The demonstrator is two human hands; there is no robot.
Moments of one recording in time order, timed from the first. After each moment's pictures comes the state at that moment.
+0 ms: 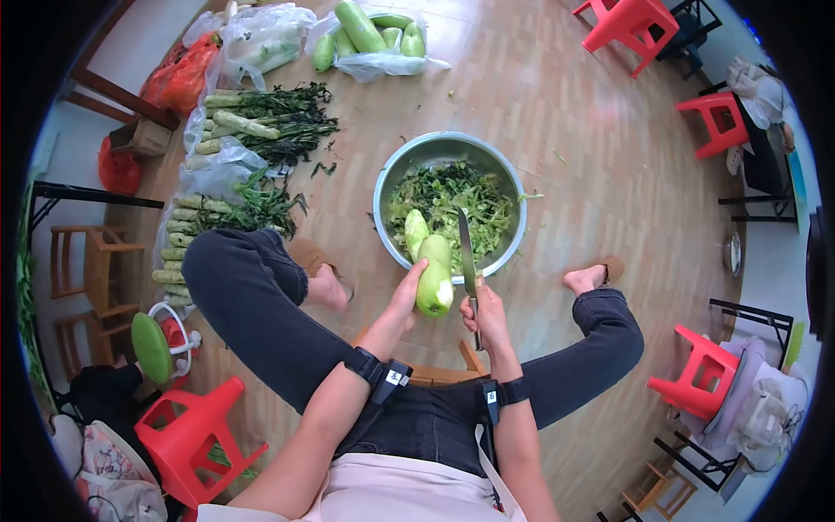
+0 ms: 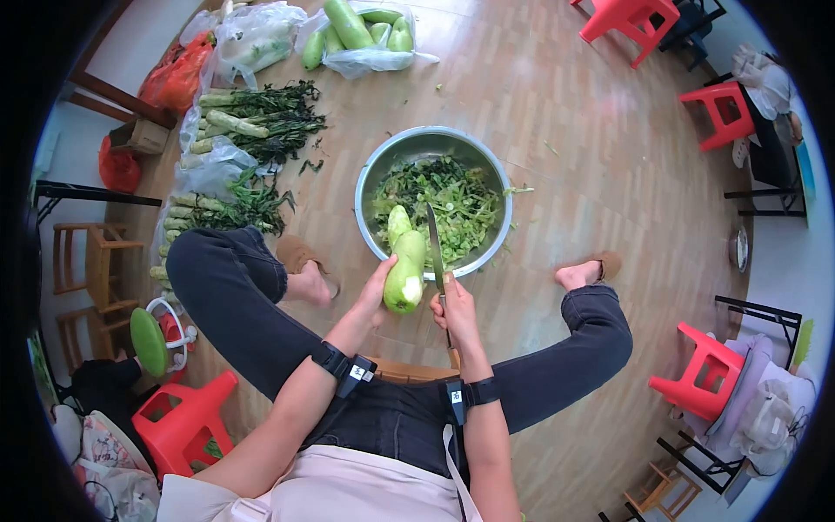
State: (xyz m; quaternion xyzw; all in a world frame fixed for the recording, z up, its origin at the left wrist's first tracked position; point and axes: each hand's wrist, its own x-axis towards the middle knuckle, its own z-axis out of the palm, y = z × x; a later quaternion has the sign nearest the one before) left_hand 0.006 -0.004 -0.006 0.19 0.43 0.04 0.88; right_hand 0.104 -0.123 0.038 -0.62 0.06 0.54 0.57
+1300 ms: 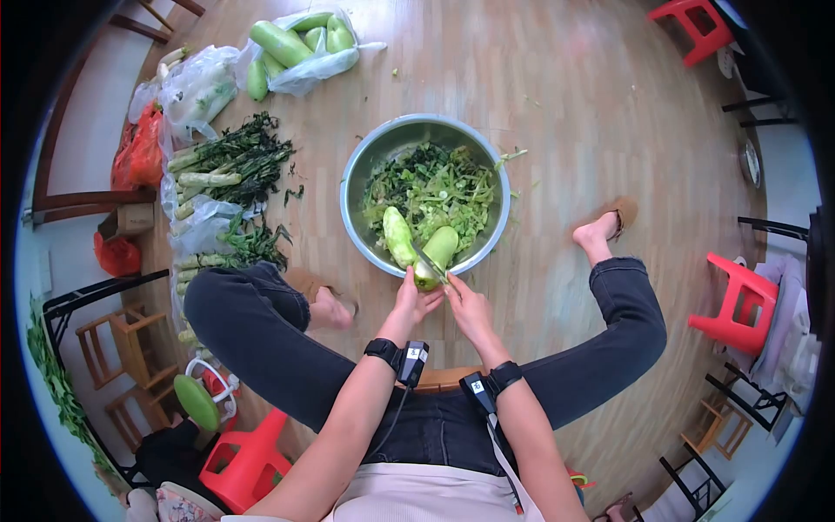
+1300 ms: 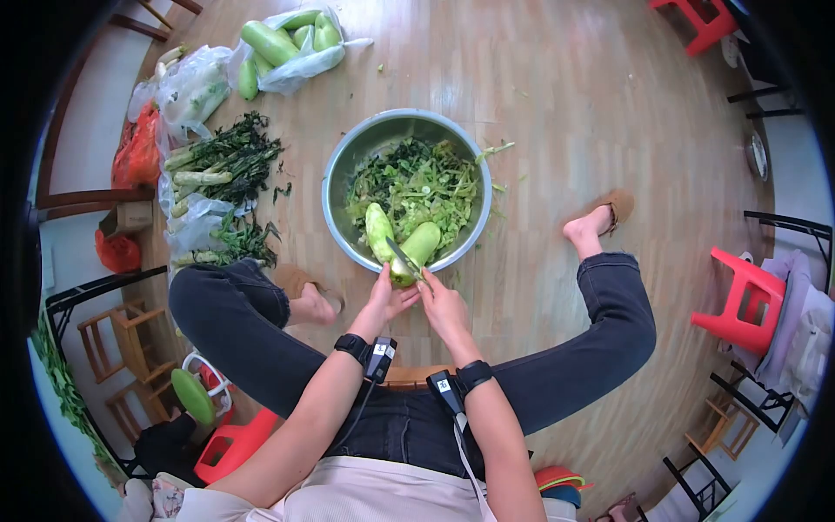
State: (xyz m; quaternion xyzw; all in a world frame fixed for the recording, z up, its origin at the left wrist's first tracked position) left_hand 0.028 -0.021 -0.102 0.15 0.57 -0.09 0.80; right_hand 0.104 -0.138 -0.028 -0.86 -0.12 0.39 0.30
